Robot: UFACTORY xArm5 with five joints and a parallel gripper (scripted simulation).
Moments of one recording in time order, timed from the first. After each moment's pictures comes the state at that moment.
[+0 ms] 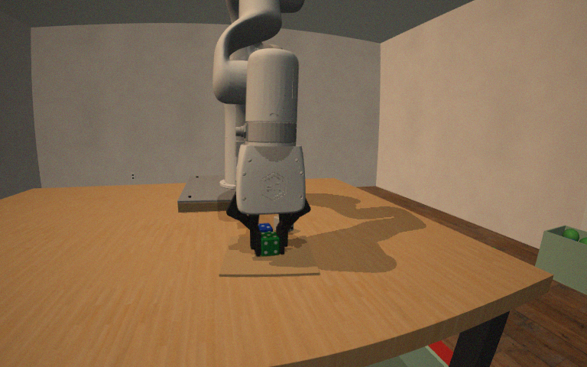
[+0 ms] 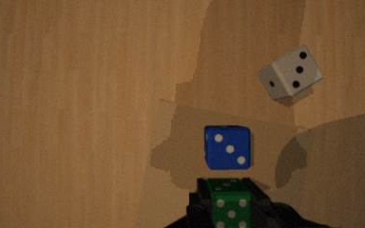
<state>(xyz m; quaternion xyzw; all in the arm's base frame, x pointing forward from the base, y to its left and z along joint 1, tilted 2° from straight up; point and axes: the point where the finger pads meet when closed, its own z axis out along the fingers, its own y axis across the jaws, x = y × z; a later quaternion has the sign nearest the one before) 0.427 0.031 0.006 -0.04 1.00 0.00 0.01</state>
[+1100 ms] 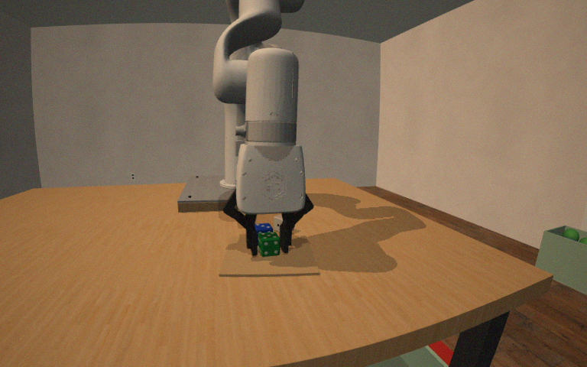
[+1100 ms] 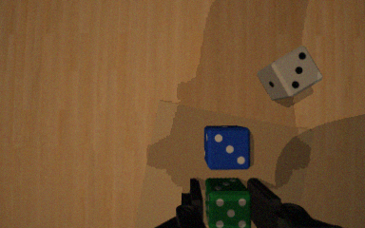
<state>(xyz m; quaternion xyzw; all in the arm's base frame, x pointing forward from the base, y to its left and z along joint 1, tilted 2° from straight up) 0.427 0.031 0.006 -0.04 1.00 0.00 0.01</state>
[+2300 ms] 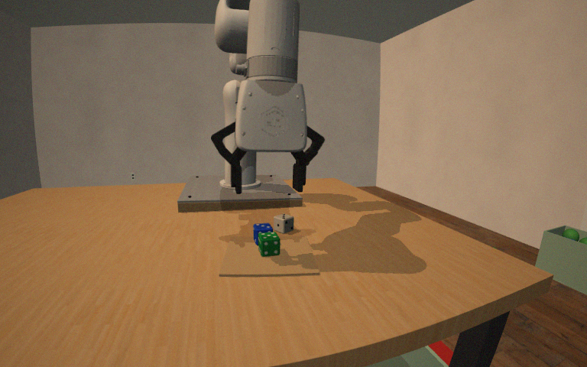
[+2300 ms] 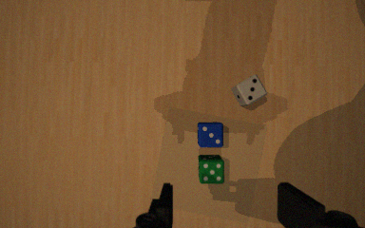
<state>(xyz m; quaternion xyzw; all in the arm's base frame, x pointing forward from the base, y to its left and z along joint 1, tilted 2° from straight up) 0.424 0.030 0.095 -0.04 1.00 0.00 0.01</state>
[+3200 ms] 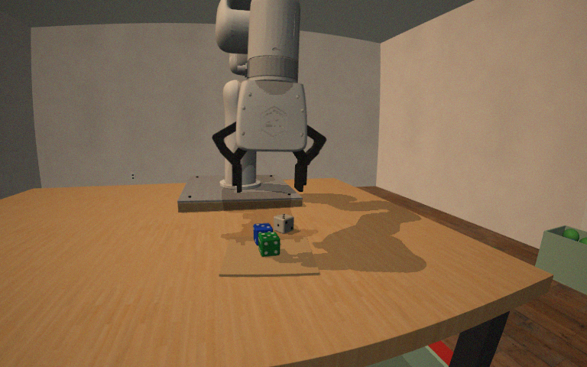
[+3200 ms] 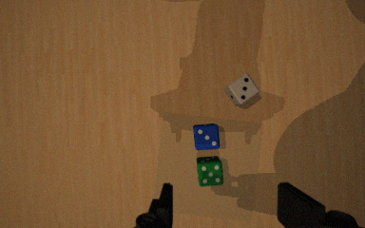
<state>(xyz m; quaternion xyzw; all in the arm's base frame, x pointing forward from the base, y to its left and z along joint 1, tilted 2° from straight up) 0.422 0.031 0.095 0.00 1.00 0.00 0.01</state>
